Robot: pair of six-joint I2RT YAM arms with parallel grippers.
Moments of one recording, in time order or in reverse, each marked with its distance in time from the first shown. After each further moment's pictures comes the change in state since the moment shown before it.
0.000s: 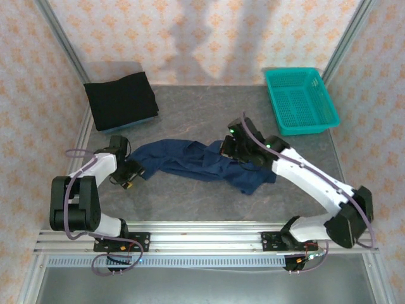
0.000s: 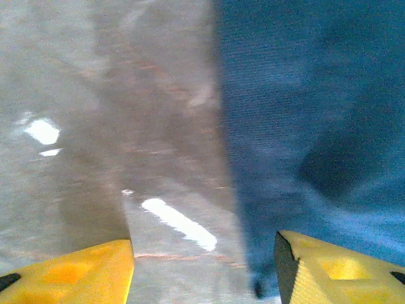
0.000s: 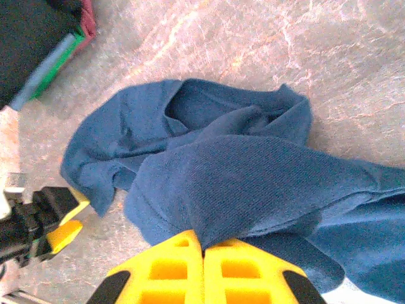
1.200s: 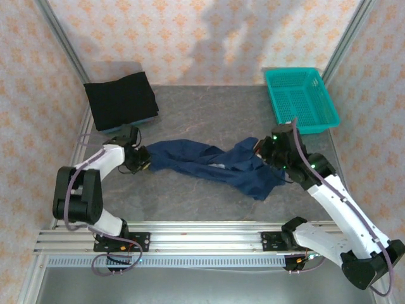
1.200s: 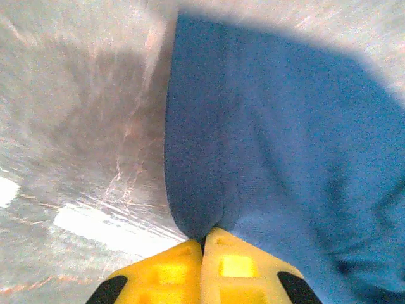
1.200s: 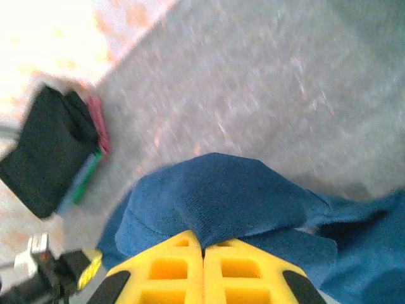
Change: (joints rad) left arm -0.092 -0.015 0.208 -0.003 -0.005 0.058; right arm -0.279 -0.343 -0.060 -0.076 0.041 0.069
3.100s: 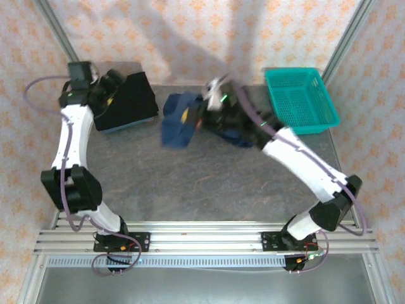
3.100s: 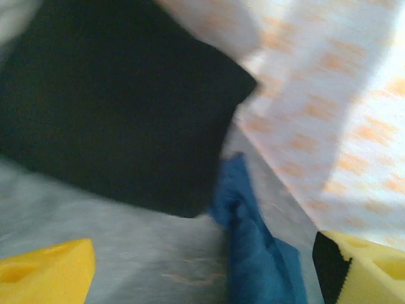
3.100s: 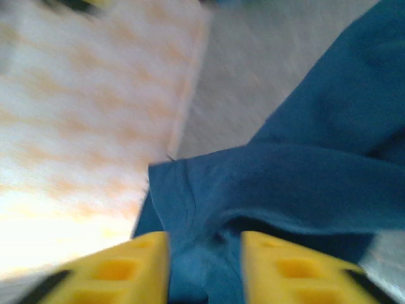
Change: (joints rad) left arm 0.327 0.084 0.595 -0.116 0.062 -0.023; right arm 0.495 0.665 0.280 0.390 -0.412 -0.056
